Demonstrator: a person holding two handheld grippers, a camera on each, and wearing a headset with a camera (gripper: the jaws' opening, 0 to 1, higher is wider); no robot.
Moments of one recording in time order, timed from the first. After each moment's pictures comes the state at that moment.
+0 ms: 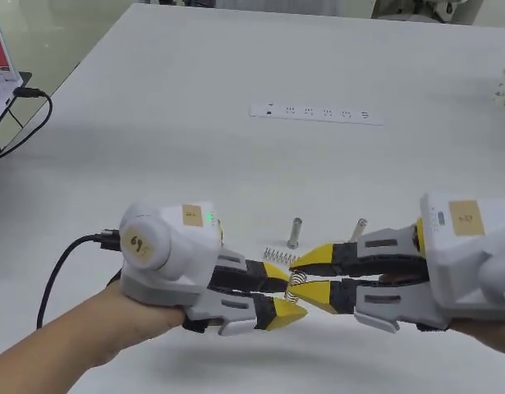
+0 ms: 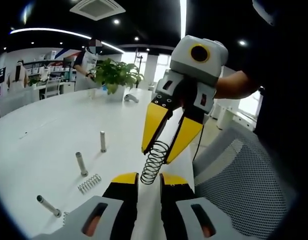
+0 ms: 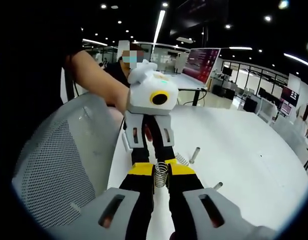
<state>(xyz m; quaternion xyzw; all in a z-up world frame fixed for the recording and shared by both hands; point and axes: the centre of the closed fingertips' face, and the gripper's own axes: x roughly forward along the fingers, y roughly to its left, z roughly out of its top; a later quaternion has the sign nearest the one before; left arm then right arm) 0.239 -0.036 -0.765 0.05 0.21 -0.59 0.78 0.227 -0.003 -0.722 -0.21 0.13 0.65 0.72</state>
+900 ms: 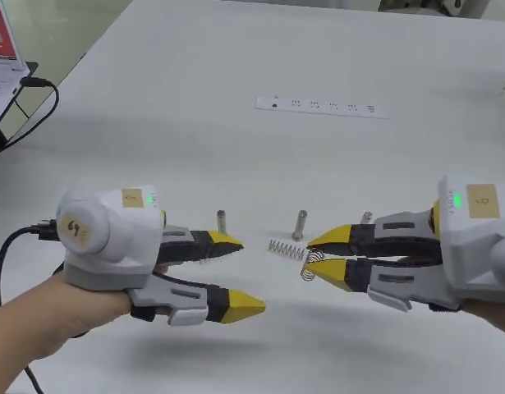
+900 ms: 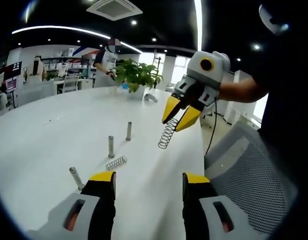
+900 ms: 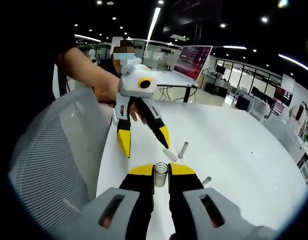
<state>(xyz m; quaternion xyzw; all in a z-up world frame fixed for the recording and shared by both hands) 0.250 0.031 -0.767 0.03 0.22 -0.52 0.82 0.244 -0.014 -0.723 -0.23 0.14 0.62 0.74</state>
